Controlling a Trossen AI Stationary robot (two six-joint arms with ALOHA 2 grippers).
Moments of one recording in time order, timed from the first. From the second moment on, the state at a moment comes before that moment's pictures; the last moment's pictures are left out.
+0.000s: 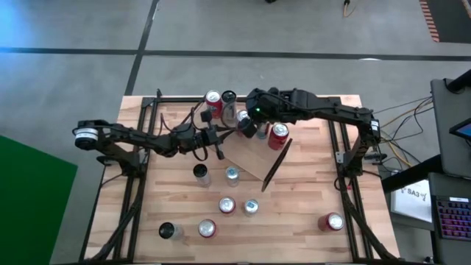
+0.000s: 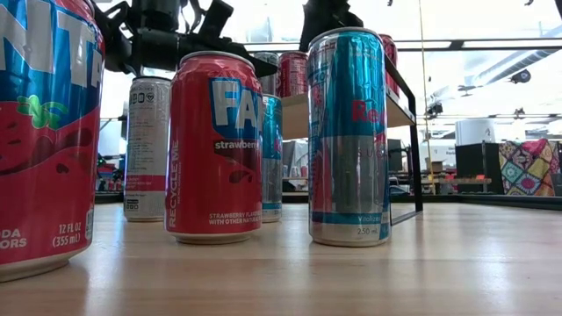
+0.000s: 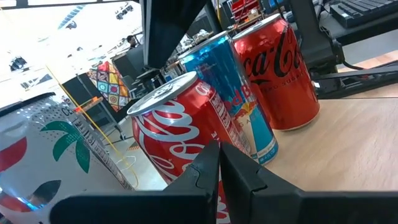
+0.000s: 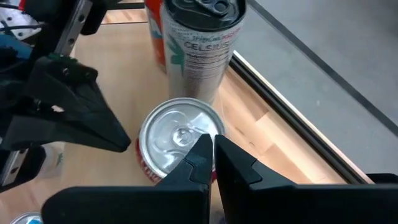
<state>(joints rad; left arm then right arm) 0.13 1.46 0.62 0.87 -0.23 0.48 -0.15 1.77 1.96 -1.07 0.37 0.39</state>
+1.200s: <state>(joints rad) 0.13 1.53 0.66 0.88 -0.22 0.46 -0.16 1.80 1.95 -1.06 0.39 0.35</state>
